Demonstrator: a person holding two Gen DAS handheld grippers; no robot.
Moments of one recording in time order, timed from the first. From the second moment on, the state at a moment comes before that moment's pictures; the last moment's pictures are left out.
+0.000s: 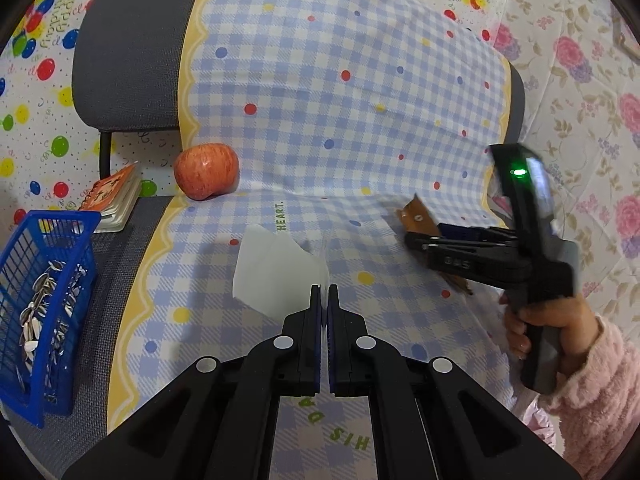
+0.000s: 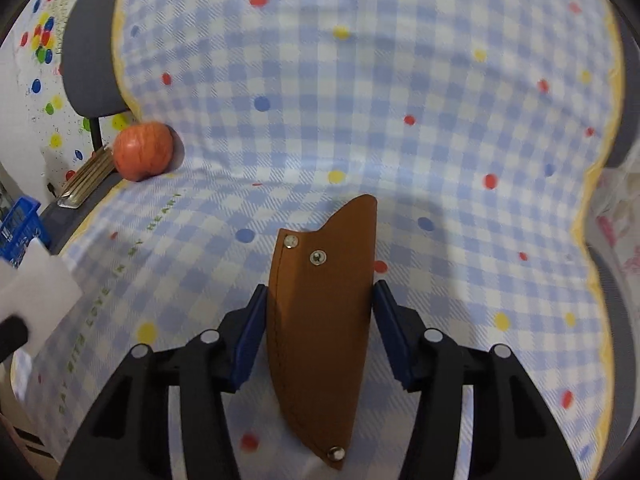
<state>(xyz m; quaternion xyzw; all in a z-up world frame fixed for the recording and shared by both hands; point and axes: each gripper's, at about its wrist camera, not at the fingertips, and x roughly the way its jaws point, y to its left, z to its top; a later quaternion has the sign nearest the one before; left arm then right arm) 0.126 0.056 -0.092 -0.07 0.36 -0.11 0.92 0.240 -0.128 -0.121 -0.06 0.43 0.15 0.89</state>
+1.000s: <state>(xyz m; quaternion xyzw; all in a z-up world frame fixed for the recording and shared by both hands) -0.022 -0.122 -0.091 0.05 0.35 -0.35 0.87 -0.052 -0.293 -0.076 0.13 0.34 0.04 0.93</state>
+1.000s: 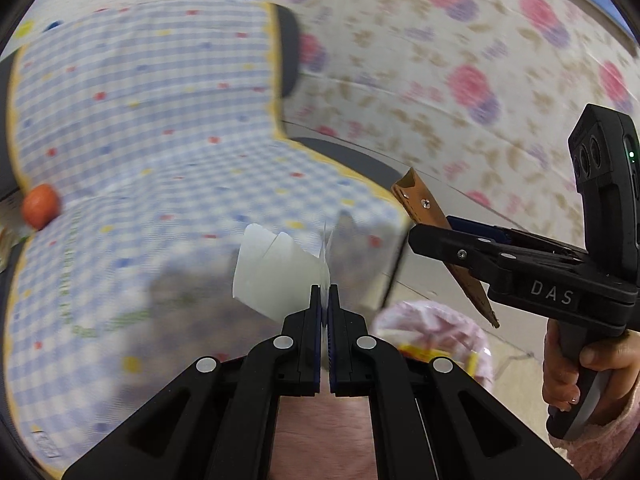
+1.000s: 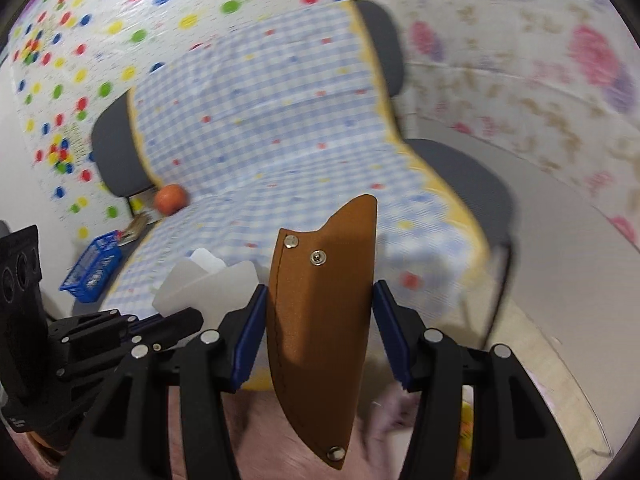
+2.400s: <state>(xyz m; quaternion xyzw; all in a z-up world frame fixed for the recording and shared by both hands) -0.037 -0.169 -0.095 0.10 0.35 -0.34 0.86 -0.136 -0.365 -0.091 0.16 0.36 -0.10 0.91</state>
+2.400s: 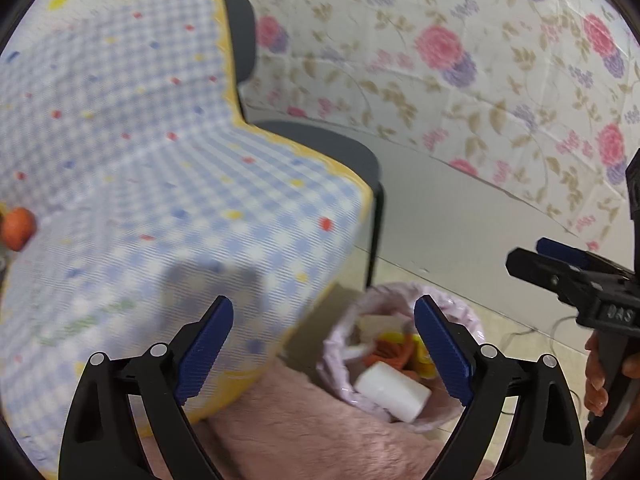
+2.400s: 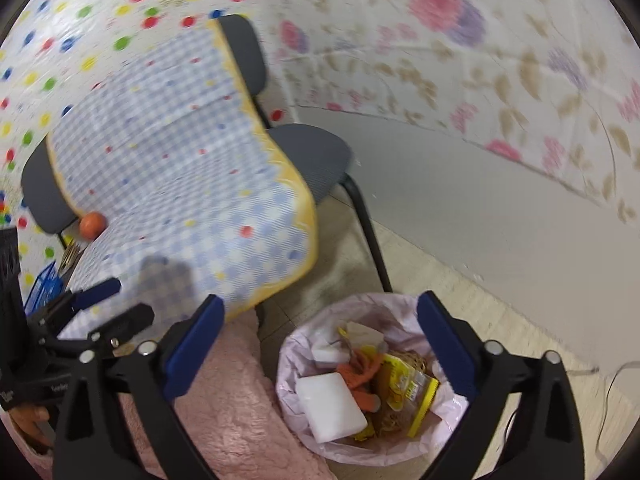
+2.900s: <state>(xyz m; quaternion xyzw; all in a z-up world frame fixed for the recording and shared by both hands) -0.014 -0.048 -0.040 0.06 0.35 -0.16 0.92 -0.080 -0.258 -0.011 0.06 0.31 0.04 0.95</state>
